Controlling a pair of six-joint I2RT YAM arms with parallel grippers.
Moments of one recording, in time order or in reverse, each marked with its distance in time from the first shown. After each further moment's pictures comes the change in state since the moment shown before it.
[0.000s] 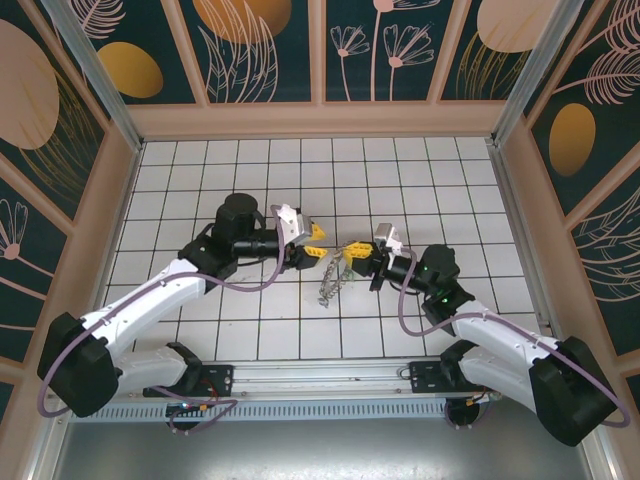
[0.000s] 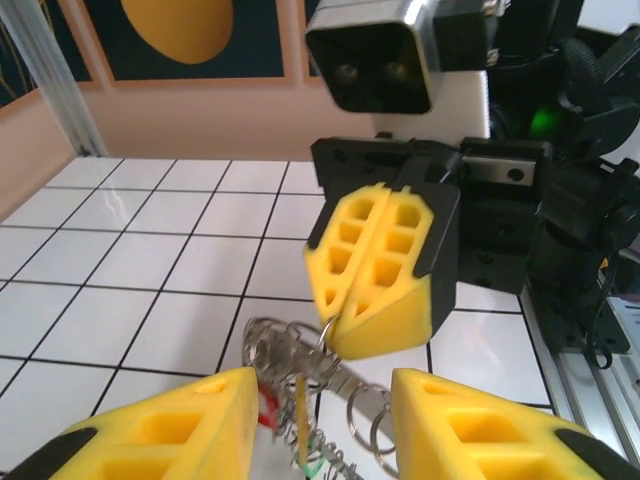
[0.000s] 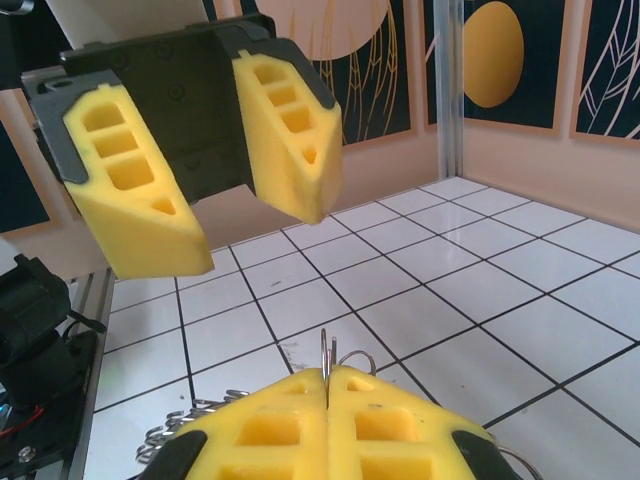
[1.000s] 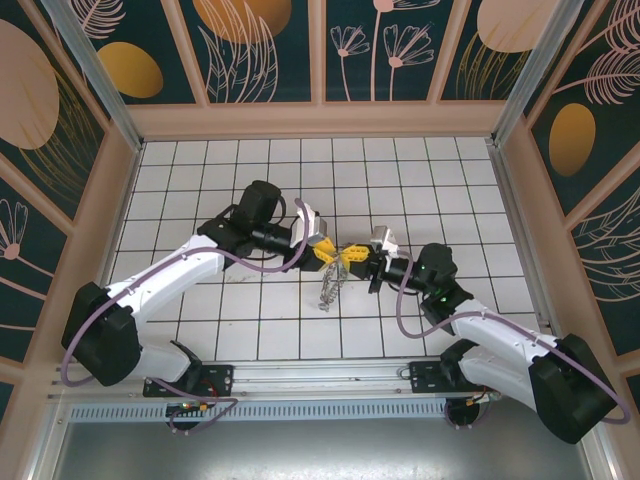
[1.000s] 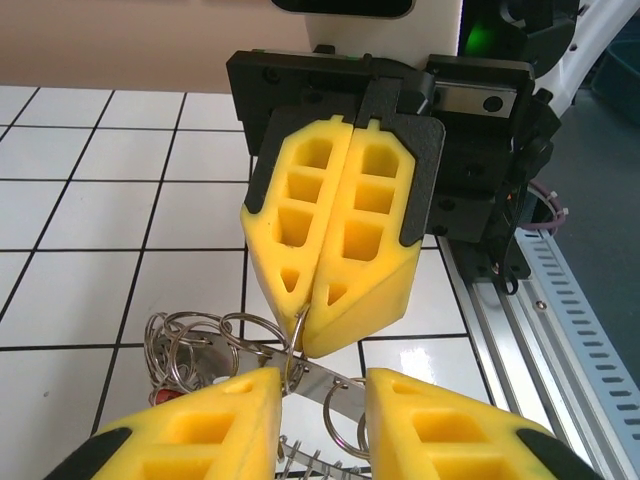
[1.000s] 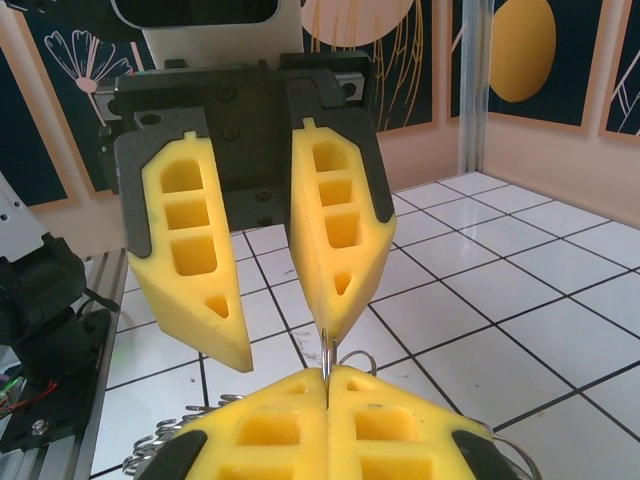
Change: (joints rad) left arm 0.000 0.192 0.185 -0.280 0.153 0.164; right arm 0.015 0.016 0.012 -0.023 -0.035 -0.046
